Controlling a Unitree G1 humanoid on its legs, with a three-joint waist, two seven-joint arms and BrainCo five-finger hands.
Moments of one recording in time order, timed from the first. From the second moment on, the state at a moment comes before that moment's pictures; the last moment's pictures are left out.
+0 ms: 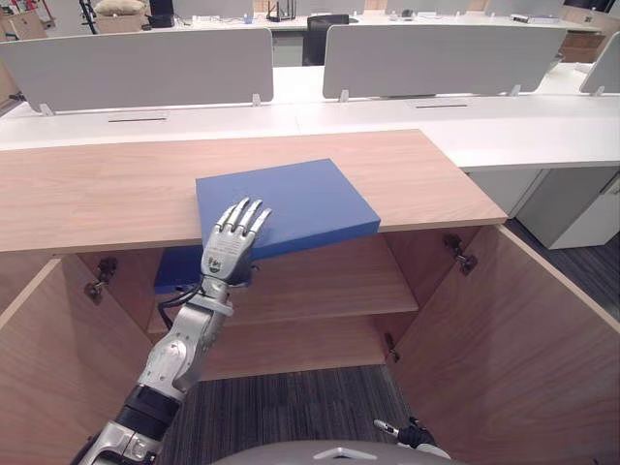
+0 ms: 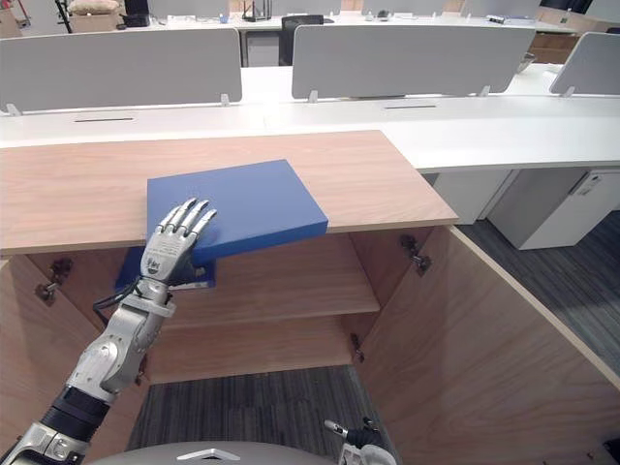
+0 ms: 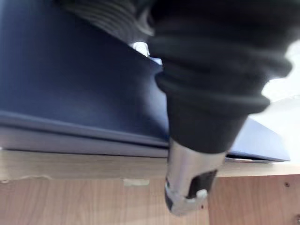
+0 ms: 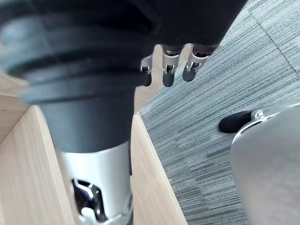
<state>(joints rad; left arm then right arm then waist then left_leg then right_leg) -0.11 0.33 -0.27 -0.01 1.14 -0.02 0.35 0.12 -0.07 -0.17 1.00 0.19 -0.06 -0.11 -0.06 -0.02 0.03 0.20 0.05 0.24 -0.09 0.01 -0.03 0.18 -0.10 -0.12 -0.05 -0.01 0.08</state>
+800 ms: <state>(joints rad) -0.04 0.33 -0.17 -0.15 1.10 -0.04 0.41 0.12 -0.07 -0.16 1.00 0.19 -0.06 -0.11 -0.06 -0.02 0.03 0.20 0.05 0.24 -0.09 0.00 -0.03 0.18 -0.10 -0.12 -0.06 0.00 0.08</state>
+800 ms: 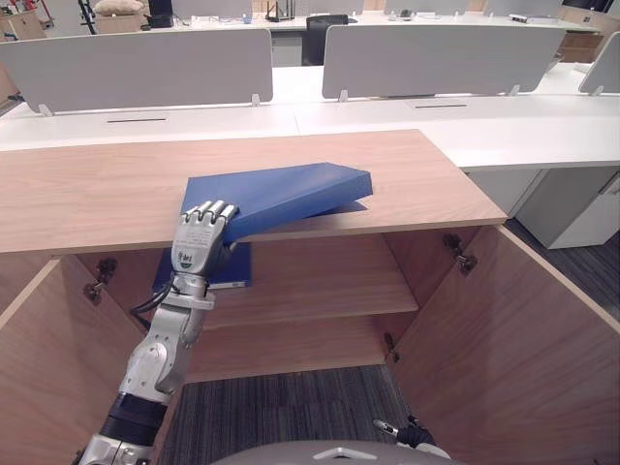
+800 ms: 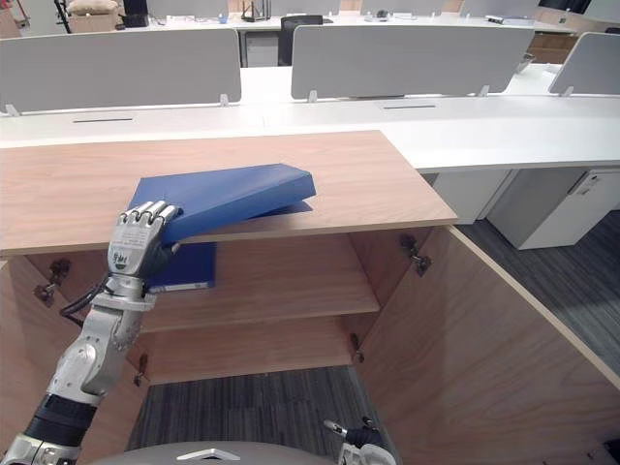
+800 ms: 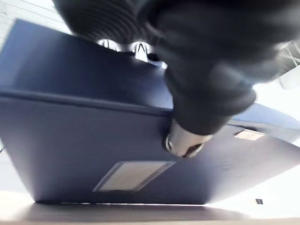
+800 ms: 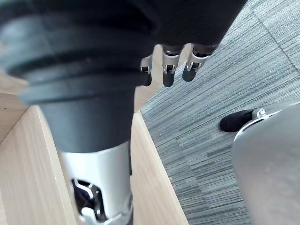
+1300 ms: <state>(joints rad) 0.01 0.18 -0.40 -0.44 0.62 -0.22 0.40 0.10 -0.09 -0.10 1.04 0.22 -0.09 -0.12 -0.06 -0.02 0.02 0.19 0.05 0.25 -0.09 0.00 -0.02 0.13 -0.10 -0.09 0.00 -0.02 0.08</state>
